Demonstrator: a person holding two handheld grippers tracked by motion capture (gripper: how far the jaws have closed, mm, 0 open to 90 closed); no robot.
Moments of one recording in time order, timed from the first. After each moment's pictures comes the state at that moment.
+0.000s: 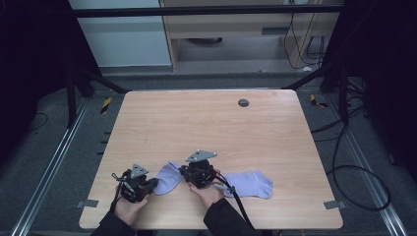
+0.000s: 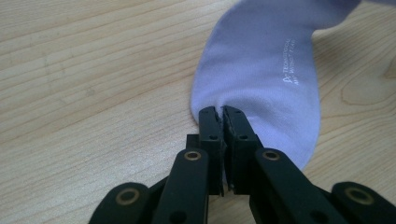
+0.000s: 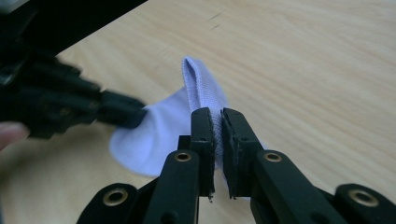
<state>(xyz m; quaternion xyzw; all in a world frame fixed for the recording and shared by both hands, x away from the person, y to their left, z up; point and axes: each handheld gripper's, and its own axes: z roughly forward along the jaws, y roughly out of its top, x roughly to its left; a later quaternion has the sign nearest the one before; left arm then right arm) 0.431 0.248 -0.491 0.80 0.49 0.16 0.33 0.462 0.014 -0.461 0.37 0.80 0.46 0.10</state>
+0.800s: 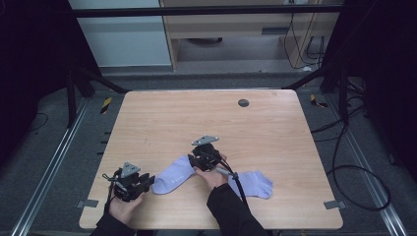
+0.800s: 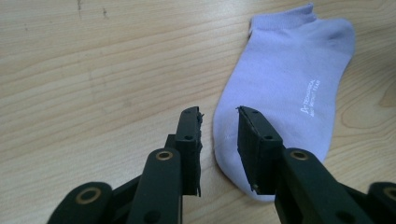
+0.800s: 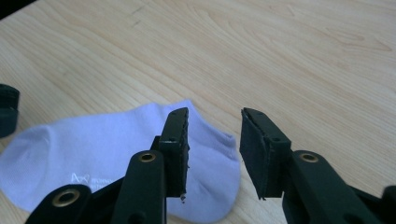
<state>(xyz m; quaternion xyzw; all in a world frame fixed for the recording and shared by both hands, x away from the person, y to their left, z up) 0.426 0.262 -0.479 0.76 0.51 0.18 0.36 0.507 0.002 -0.460 0.42 0.81 0.39 0.16</state>
